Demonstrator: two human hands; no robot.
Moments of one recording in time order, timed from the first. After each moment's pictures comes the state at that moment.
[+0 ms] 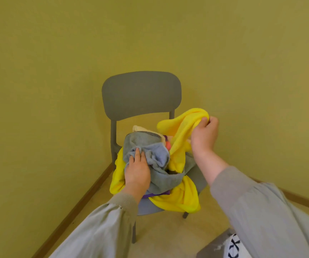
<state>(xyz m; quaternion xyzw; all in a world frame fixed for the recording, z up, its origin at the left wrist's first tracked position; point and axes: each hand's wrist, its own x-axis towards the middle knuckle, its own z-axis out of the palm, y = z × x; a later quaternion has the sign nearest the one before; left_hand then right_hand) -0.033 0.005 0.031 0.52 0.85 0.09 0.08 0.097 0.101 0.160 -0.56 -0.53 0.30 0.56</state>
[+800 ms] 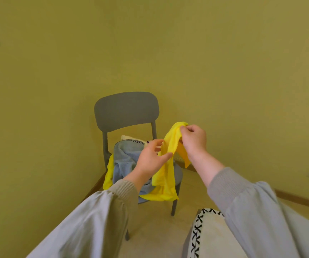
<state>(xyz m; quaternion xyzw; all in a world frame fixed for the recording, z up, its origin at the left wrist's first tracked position) 0.093 -0.043 0.186 0.51 0.68 0.47 0.25 0.200 0.028 0.240 -0.53 -0.56 0.41 0.49</state>
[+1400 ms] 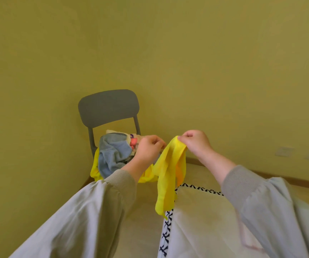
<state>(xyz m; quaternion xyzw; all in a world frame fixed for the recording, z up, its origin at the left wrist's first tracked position) 0.205 -0.095 0.223 0.51 0.67 0.47 0.27 0.352 -0.036 0.243 -0.52 -0.67 0.39 0.36</state>
